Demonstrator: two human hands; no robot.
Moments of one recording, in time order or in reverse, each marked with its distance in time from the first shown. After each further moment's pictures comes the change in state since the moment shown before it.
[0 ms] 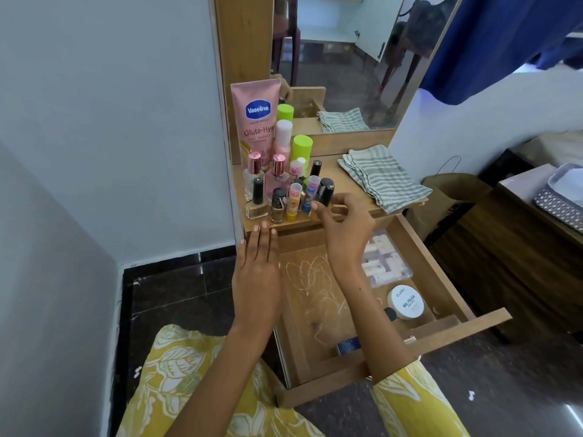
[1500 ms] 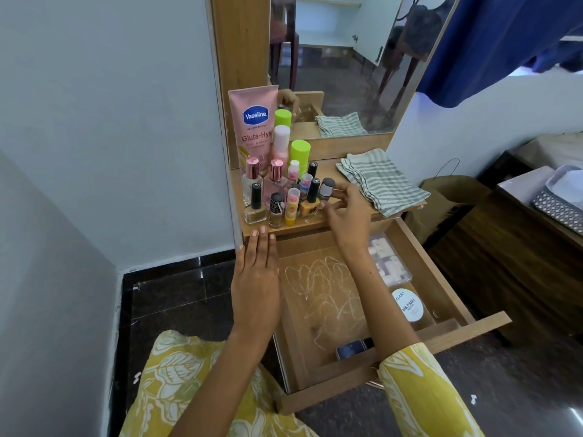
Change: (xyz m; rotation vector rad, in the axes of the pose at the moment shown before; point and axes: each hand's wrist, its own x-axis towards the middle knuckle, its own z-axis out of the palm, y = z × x) left_hand 0.000 -0.003 0.006 0.037 -0.020 -0.014; right_hand 0.038 0.021 0.006 -0.010 -0.164 -0.069
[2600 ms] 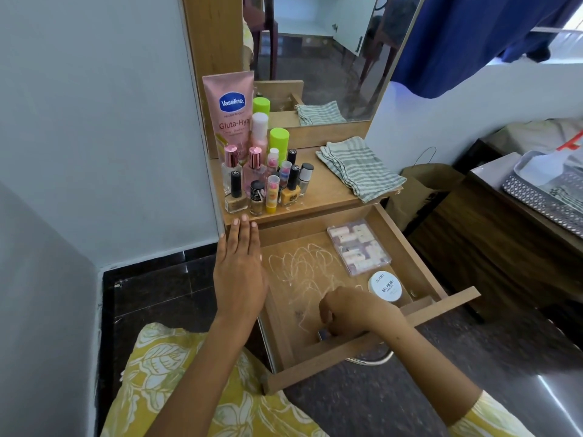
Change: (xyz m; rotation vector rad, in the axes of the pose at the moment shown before) left_hand -0.001 0.002 -0.007 0.053 -0.016 0.017; right_hand -0.107 0.014 -0.074 -1.019 -1.279 -0.092
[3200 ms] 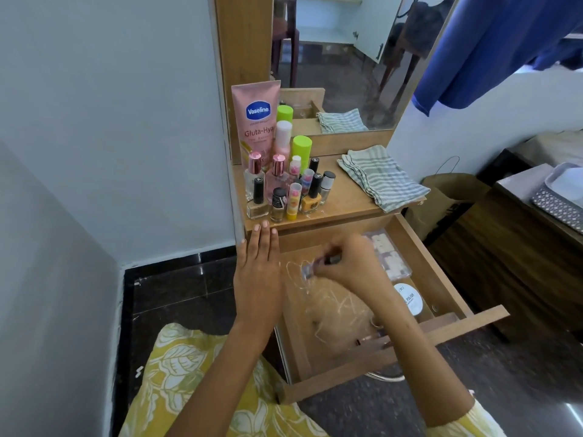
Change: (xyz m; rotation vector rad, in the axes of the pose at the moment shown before) left_hand 0.001 -0.001 0.006 0.015 -0.007 0.009; right_hand 0.007 -0.019 -0.059 0.780 0.677 0.033
